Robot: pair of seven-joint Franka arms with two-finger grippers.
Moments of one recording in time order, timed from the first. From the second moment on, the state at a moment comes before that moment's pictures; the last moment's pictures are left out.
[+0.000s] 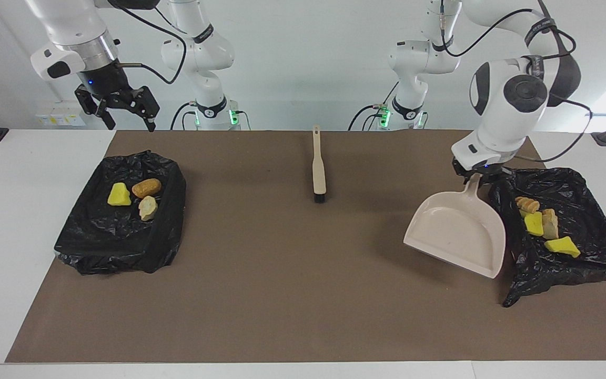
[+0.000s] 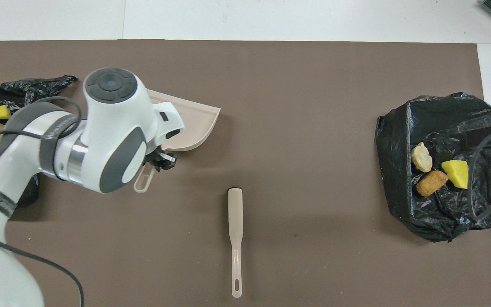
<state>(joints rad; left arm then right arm) -0.45 0.29 0.00 -1.68 0.03 1.74 -0.14 0.03 -0.07 -0.08 -1.58 0.01 1.55 0.07</state>
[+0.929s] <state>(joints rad) -0.64 0.58 0.00 -1.41 -0.02 1.92 -0.60 0.09 -0.07 -0.13 -1.58 0.02 1.53 0.07</state>
